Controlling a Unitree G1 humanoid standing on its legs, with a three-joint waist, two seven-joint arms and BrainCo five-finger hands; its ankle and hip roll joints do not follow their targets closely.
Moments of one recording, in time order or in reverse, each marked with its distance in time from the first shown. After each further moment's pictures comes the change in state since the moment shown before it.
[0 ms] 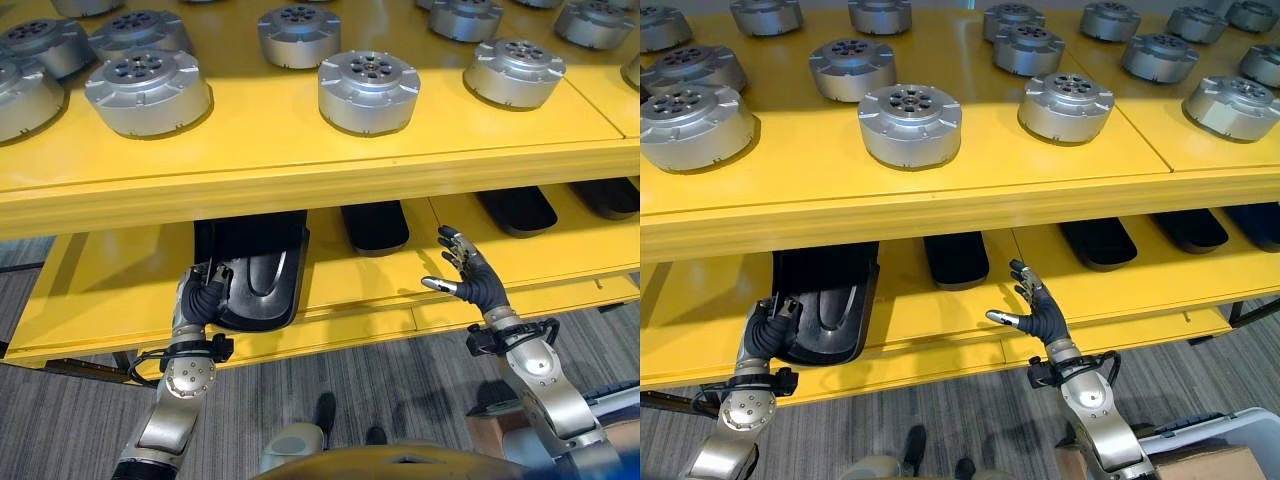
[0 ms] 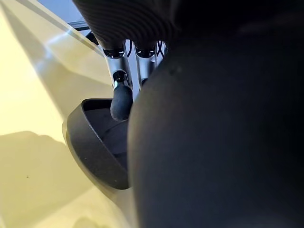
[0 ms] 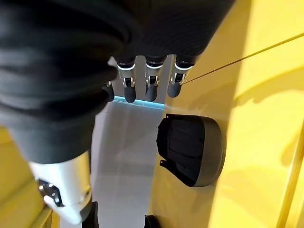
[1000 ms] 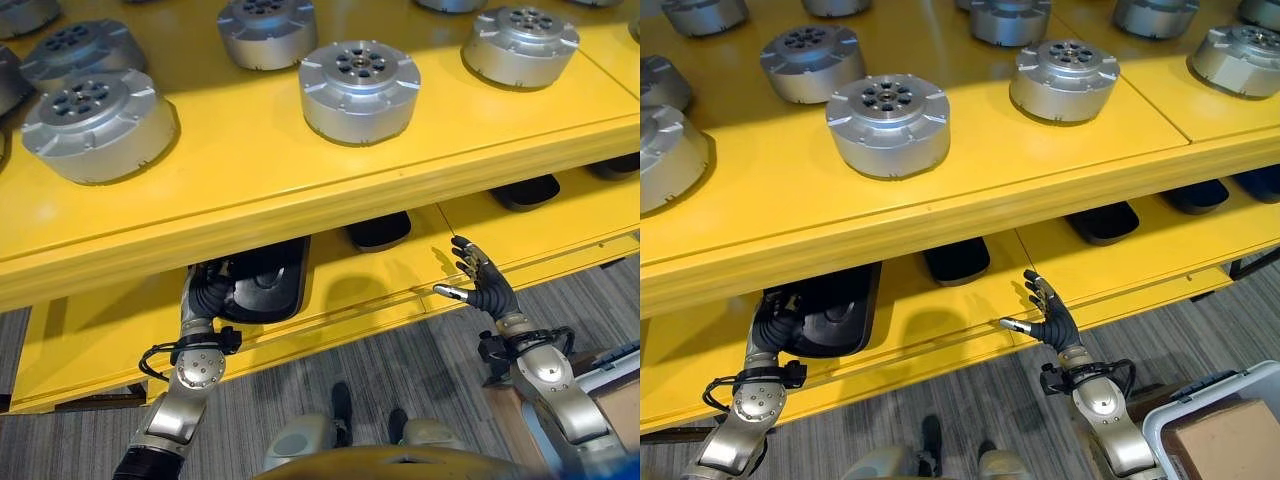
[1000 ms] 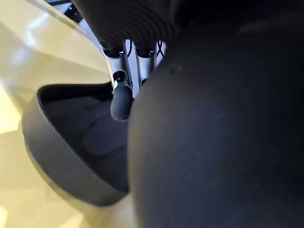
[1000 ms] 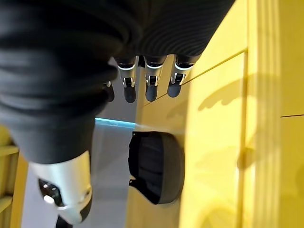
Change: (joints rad) left arm -0.058 0.018 -0.071 0.046 -0.067 0.018 0.076; right arm 0.032 -0.045 -0.035 0.044 -0.001 -0.004 0.003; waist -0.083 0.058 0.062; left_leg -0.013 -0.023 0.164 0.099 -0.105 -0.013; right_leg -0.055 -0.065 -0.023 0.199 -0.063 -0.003
